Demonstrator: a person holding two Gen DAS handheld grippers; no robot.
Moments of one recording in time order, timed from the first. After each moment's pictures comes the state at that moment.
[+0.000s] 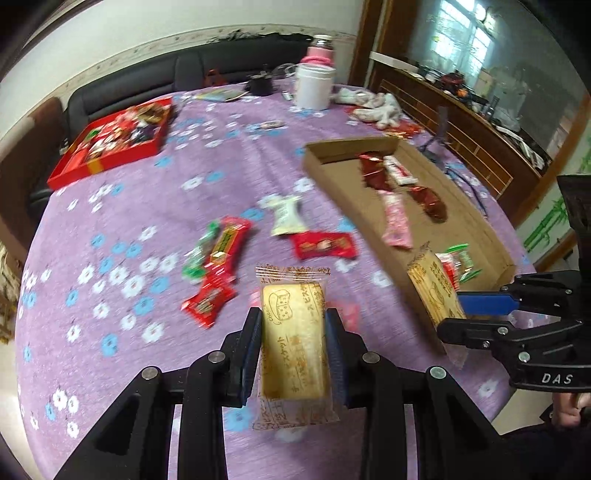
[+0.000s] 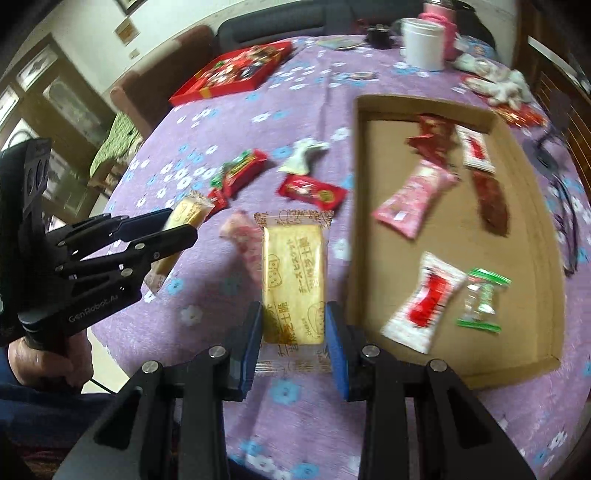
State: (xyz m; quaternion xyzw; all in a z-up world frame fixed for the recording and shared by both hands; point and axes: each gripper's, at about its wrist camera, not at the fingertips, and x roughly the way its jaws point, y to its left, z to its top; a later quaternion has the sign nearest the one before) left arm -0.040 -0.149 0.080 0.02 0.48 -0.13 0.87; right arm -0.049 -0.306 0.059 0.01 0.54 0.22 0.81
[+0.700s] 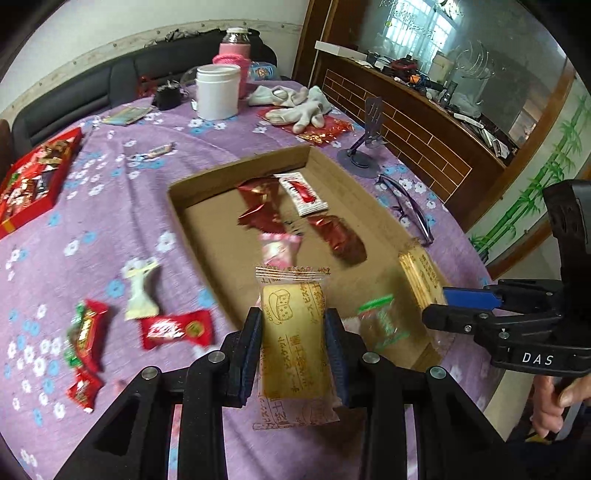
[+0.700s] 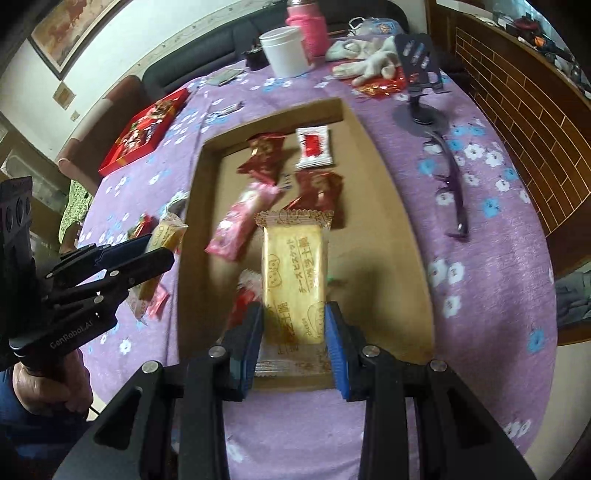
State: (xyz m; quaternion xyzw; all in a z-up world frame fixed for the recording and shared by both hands) left arm 0.022 -0.272 0.084 0.01 0.49 -0.22 0.84; right arm -0.012 -0.443 0.064 0.09 0.54 0.12 0.83
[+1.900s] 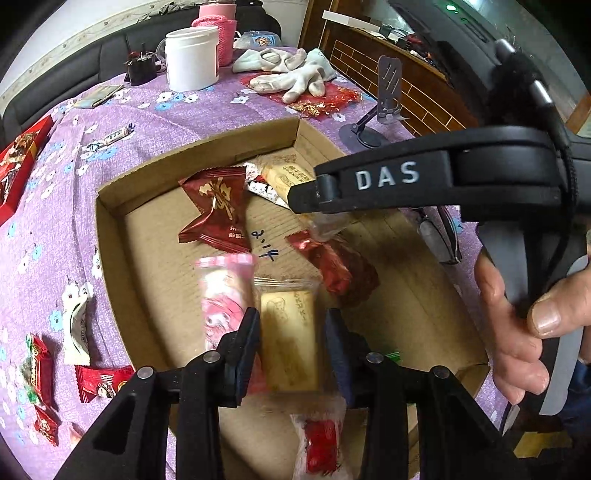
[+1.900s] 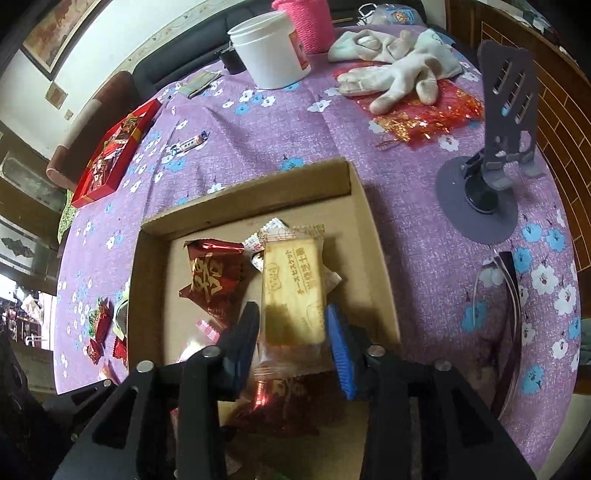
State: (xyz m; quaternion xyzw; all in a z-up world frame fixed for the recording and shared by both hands) left arm 0.074 -0.330 0.042 0.02 0.54 -0.20 0.82; right arm 0.149 -0.438 0.030 0.09 0.56 0.14 0.81
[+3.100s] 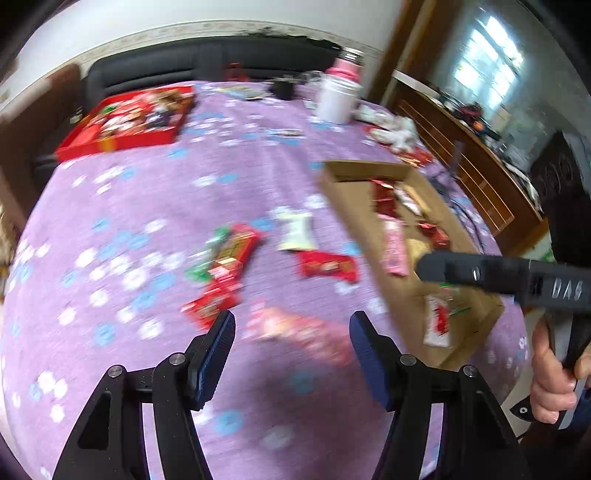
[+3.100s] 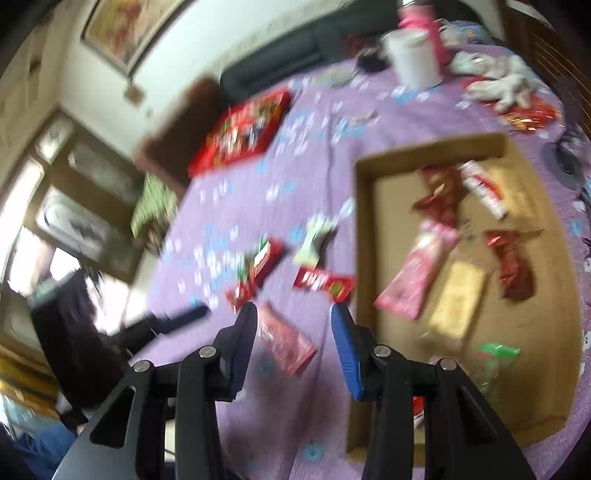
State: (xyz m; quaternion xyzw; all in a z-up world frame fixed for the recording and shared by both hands) left arm -0.033 -0.111 0.084 -0.07 0.49 -0.10 0.87; right arm 0.016 -0.294 0.084 0.10 0.53 0.28 0.80
